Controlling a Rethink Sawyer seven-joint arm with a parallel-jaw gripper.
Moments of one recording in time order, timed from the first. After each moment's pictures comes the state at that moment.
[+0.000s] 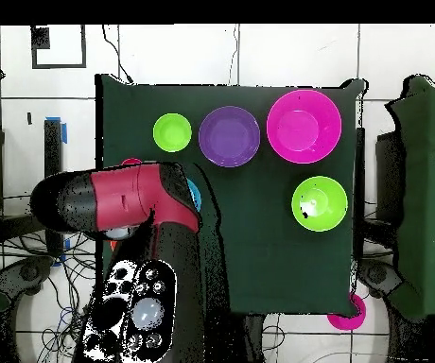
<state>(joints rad) 0.16 -0.78 -0.12 1.51 -0.13 0.98 1.83</state>
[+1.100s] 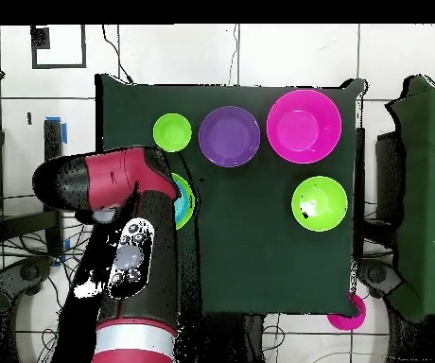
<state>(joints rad) 0.21 -0.60 -0.14 1.38 -0.08 1.01 2.00</state>
